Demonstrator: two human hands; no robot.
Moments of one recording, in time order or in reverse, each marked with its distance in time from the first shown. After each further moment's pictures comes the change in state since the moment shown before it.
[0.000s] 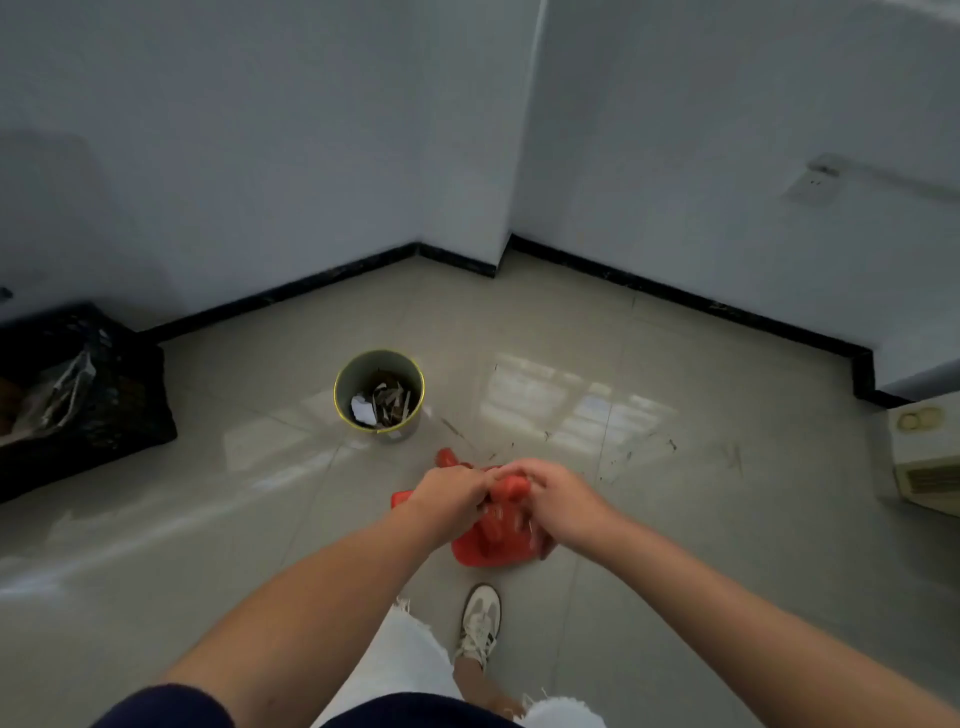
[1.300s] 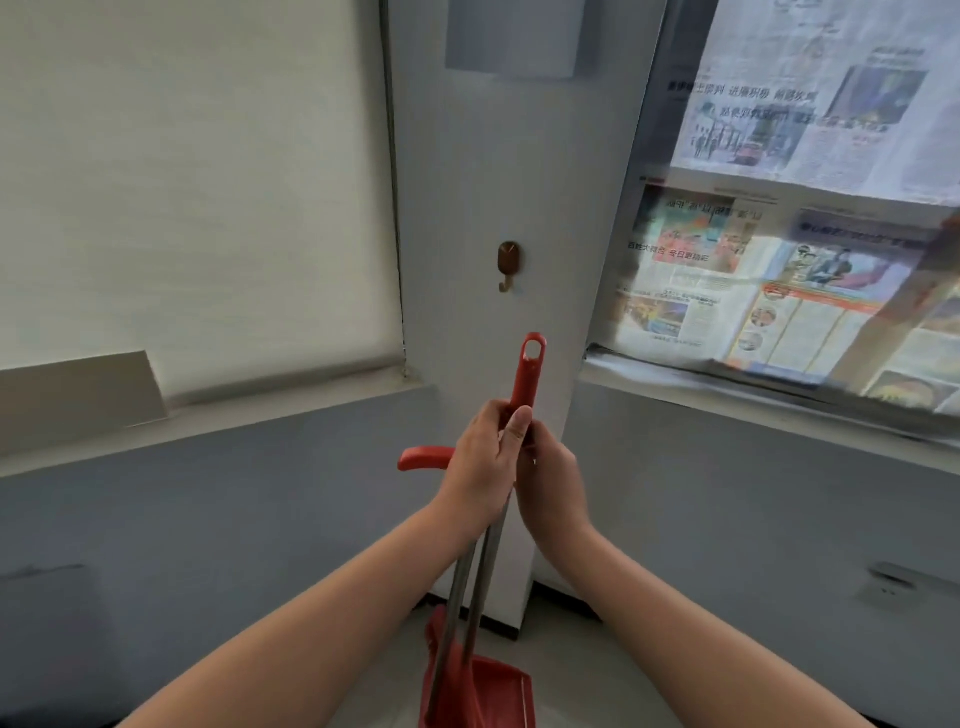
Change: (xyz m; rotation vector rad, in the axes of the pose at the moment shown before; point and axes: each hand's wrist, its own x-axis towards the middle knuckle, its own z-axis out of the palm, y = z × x) left_hand 0.224 -0.081 -0.568 -0.742 1.008 0.205; right_hand 0.228 -0.464 -0.299 0.047 0.790 -0.873
